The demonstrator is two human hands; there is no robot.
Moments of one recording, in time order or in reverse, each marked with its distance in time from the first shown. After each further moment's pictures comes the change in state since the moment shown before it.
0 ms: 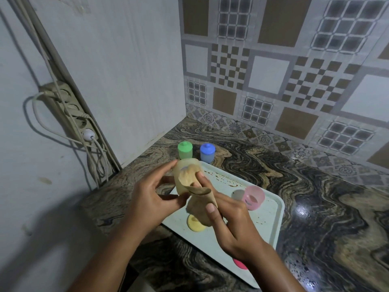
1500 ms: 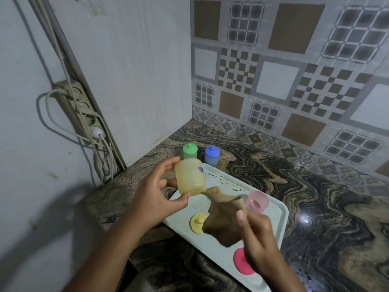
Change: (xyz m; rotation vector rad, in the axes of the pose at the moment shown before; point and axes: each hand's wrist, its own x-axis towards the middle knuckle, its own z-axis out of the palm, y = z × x) left_hand 0.004 0.008 -0.009 0.030 -0.077 -0.052; right_hand -0.029 0.009 -0.014 0.165 0.205 0.210
